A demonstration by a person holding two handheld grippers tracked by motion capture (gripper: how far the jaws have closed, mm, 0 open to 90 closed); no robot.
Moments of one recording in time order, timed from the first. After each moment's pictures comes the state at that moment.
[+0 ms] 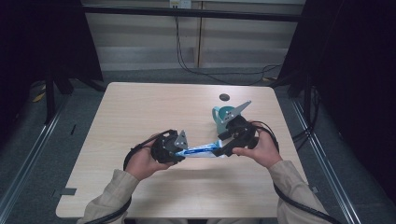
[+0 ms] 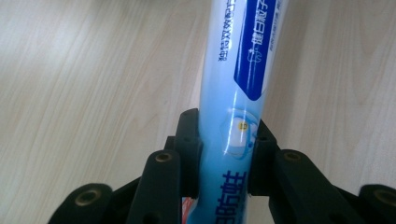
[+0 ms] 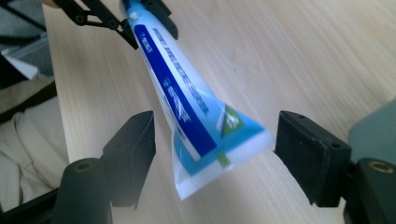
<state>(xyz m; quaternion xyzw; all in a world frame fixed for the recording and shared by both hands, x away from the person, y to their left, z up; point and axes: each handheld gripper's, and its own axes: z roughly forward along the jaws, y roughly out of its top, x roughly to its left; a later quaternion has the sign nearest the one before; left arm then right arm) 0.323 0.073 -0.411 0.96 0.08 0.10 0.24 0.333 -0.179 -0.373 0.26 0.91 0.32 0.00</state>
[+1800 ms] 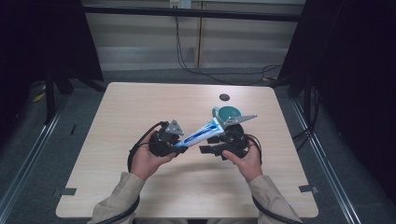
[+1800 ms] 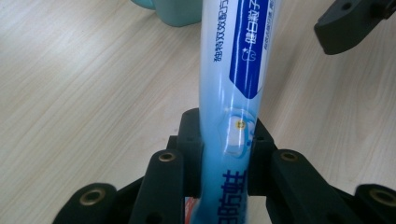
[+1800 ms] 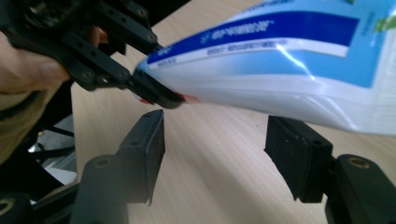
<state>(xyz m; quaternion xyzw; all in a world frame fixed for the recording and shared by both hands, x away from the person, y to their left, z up) 0.336 0.081 -0.409 0.91 0.20 0.08 0.34 0.328 -0.171 -0.422 0.36 0.80 0.49 -0.02</state>
